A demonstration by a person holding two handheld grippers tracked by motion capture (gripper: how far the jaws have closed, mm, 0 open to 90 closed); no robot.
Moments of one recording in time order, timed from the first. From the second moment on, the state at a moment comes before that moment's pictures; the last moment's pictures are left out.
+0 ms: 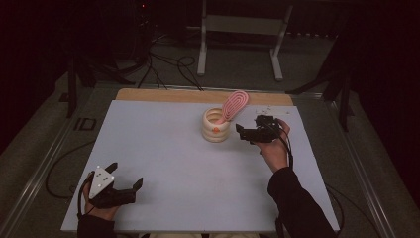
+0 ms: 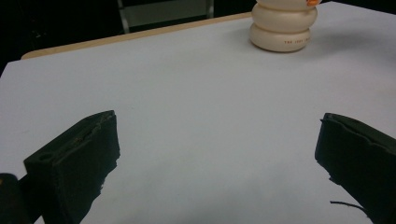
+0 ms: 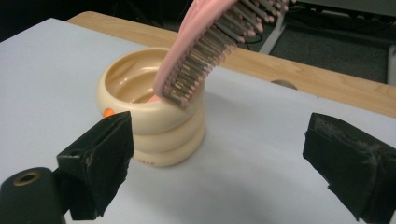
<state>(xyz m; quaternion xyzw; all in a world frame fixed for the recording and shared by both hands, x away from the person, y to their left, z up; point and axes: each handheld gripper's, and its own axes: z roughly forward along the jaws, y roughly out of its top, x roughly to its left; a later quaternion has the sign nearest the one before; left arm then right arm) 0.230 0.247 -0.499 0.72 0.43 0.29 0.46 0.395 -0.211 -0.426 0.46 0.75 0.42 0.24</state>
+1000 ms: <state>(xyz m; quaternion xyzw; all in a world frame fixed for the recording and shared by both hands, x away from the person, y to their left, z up) 0.230 0.247 -0.499 0.72 0.43 0.29 0.46 0.326 -0.232 -0.439 0.43 0.74 0.44 0.27</state>
